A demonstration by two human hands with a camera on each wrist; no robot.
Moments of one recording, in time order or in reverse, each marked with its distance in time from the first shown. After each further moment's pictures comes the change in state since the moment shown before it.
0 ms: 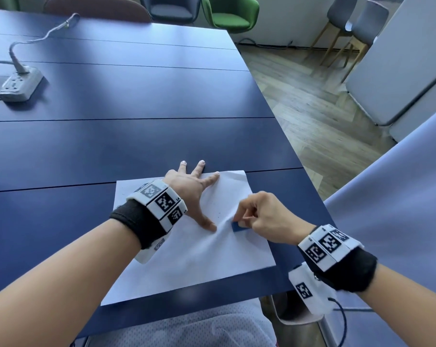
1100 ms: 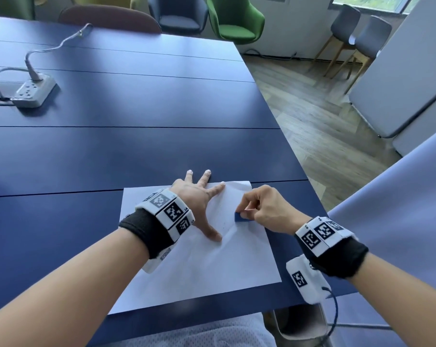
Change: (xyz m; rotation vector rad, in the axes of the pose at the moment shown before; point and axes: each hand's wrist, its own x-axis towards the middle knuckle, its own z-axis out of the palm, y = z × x) left_hand 0.003 -0.003 0.002 -0.033 -0.002 0.018; right_hand 0.035 0.003 -0.013 0.015 0.036 0.035
